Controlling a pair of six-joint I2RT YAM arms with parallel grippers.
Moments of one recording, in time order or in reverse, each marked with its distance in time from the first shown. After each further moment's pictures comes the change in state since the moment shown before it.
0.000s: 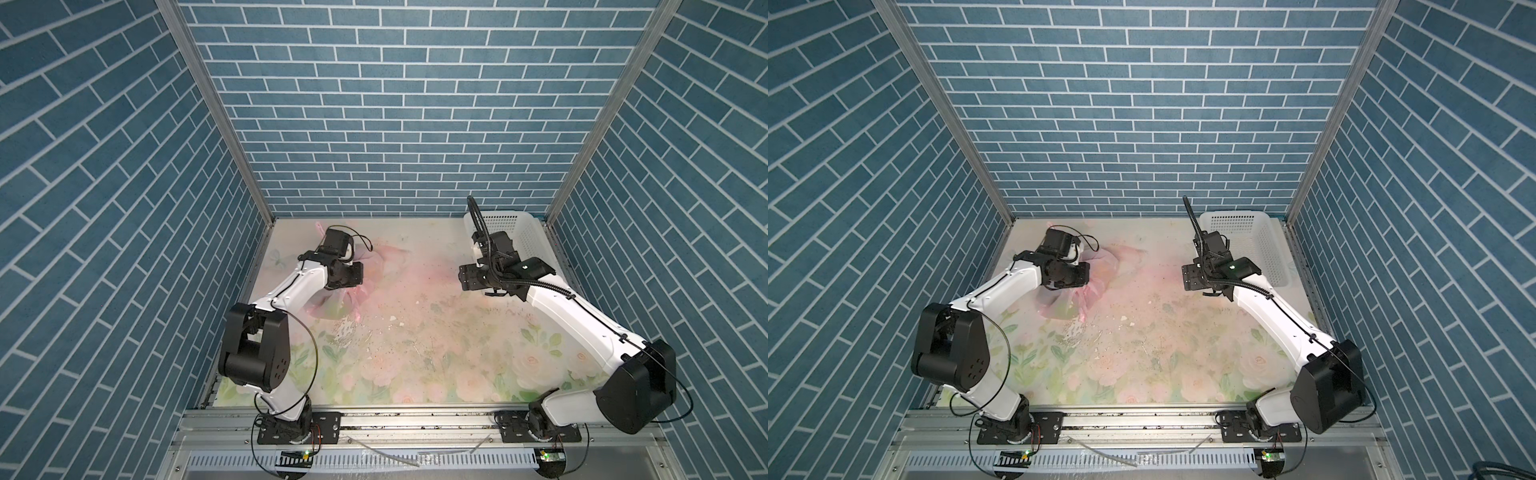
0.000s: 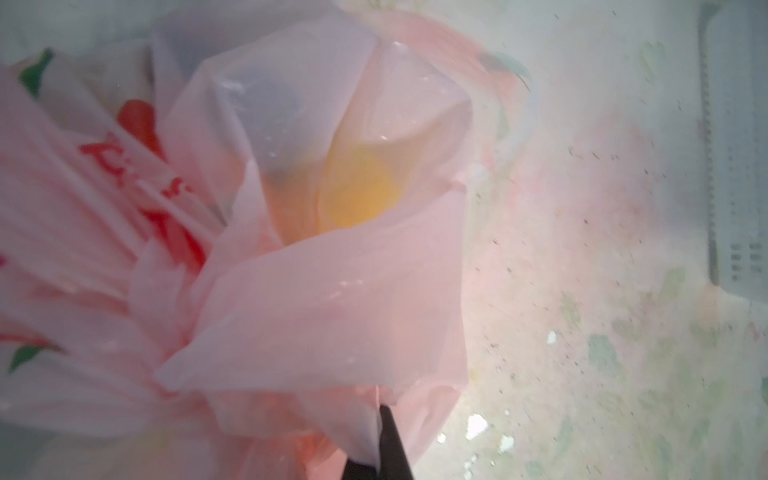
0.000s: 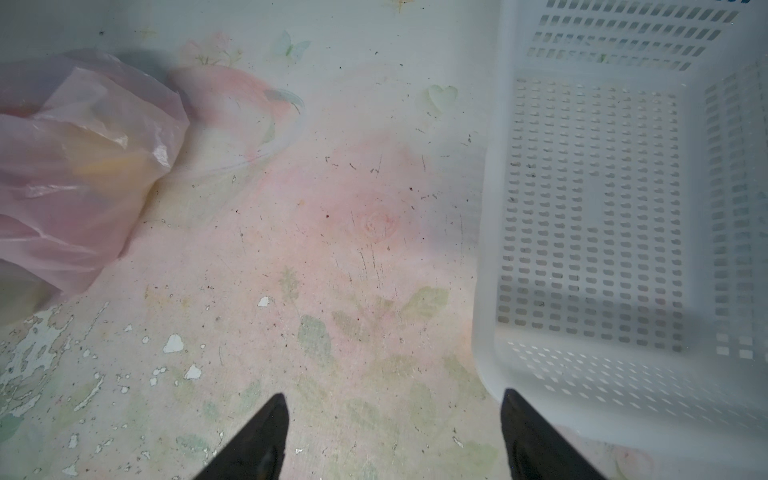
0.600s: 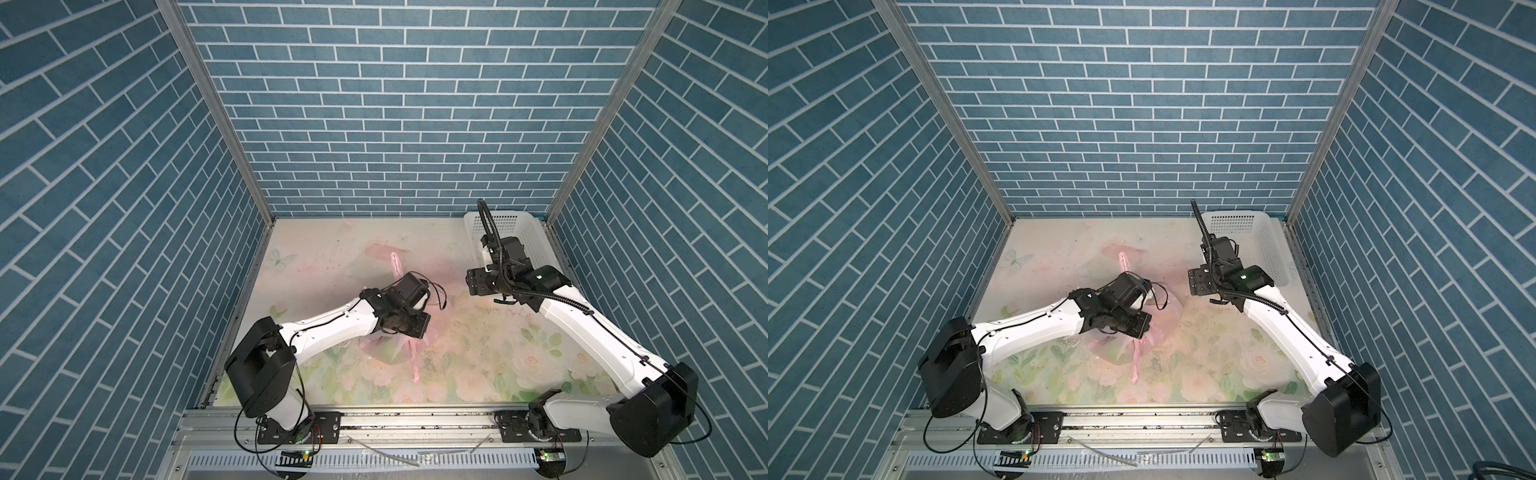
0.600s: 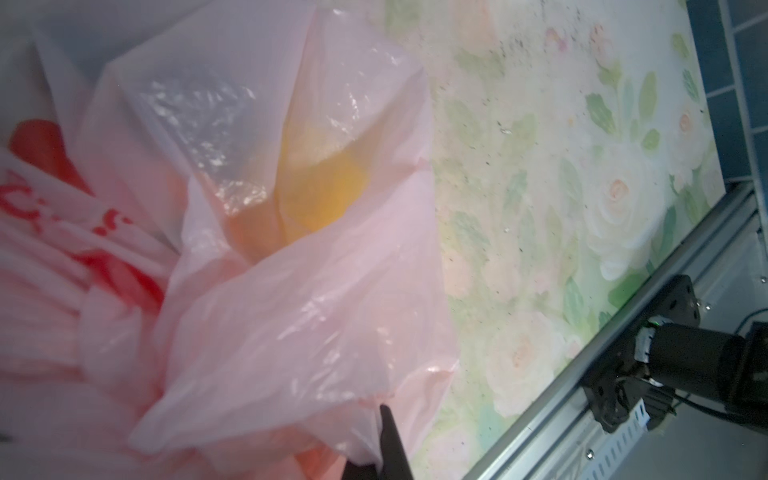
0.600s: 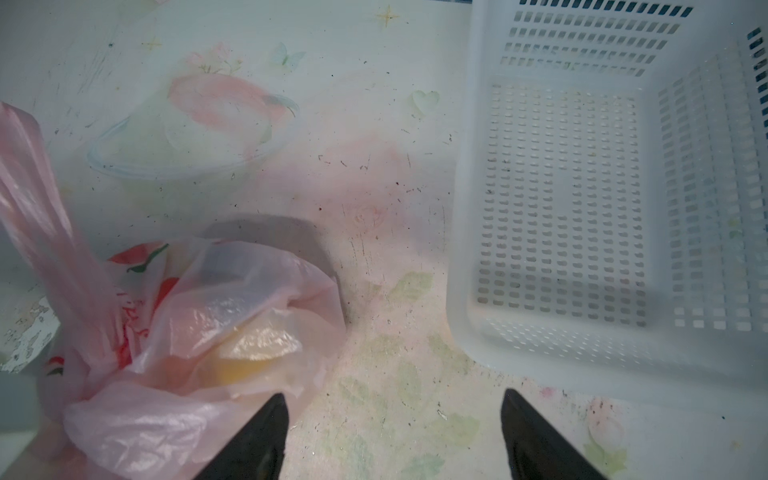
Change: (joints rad) left arm -0.615 -0.064 -0.085 0.048 -0.011 -0.202; right arm 0.000 -0.116 -0.055 -0.034 0.024 0.000
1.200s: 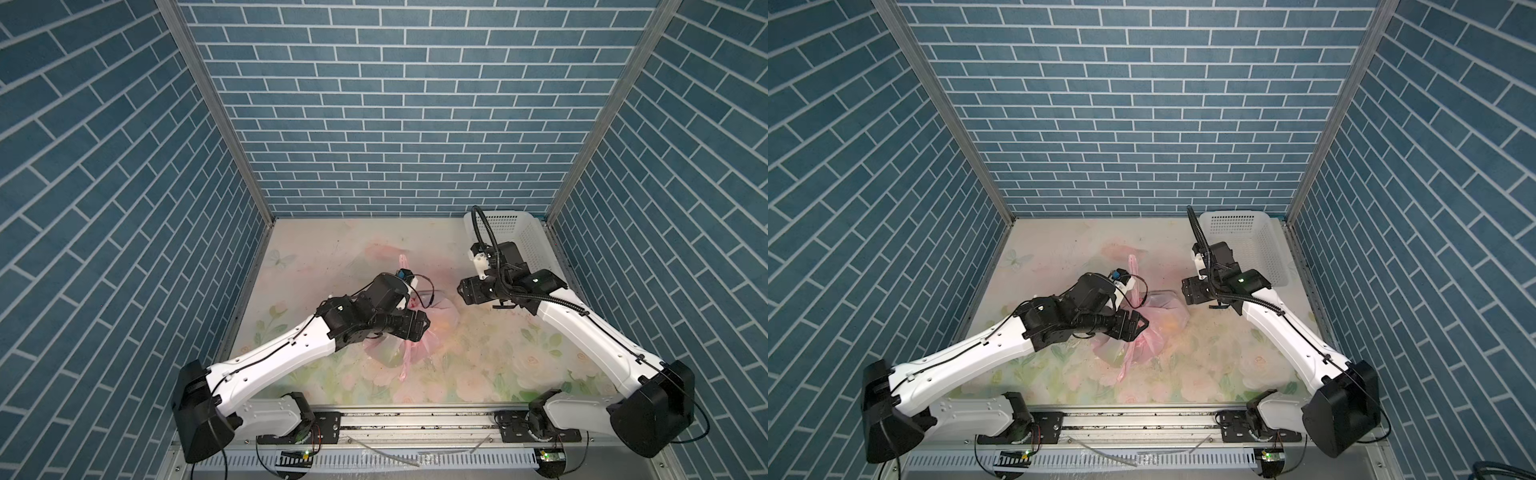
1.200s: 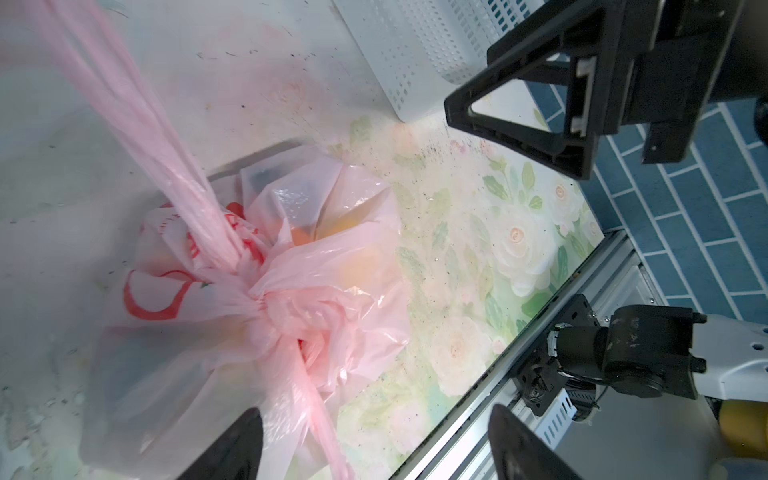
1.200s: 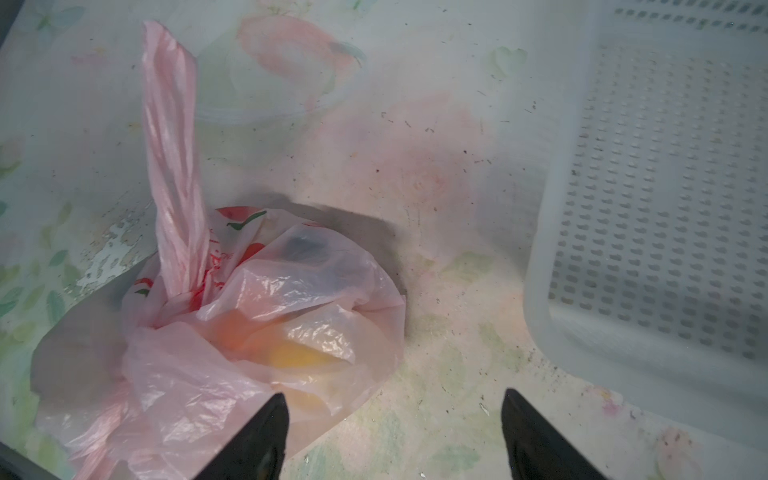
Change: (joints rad) left arm -0.023 -0.349 -0.028 -0.088 -0.114 -0.031; right arm 0.005 0.003 -0.055 0.031 -0.200 -0.090
